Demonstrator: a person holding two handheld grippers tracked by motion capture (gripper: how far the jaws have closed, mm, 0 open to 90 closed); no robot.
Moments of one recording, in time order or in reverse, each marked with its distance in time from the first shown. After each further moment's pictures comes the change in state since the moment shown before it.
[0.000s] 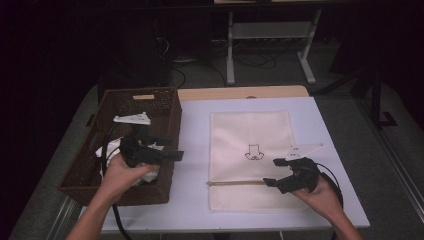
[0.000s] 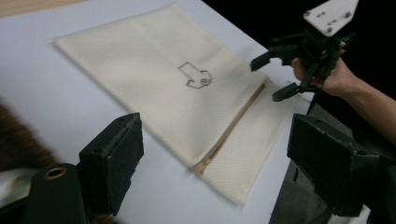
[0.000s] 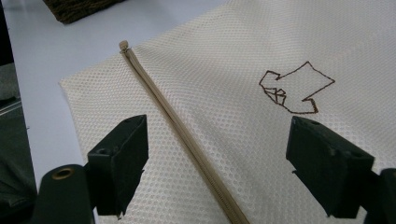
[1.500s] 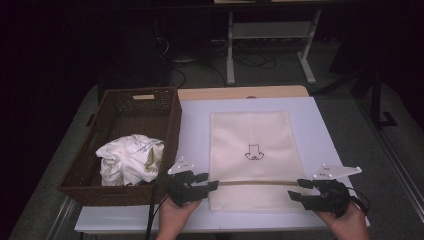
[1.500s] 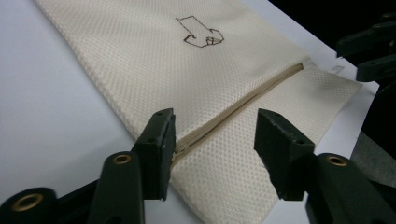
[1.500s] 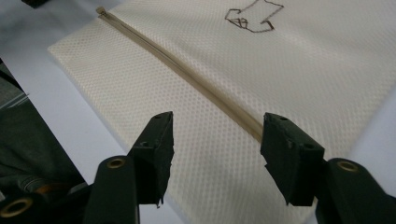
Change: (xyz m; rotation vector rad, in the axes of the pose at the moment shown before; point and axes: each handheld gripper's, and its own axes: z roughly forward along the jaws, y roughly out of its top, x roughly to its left) left arm -0.053 -0.089 0.124 -0.078 0.133 -0.080; right arm 0.027 -0.049 -0.055 0.029 -0.158 0.167
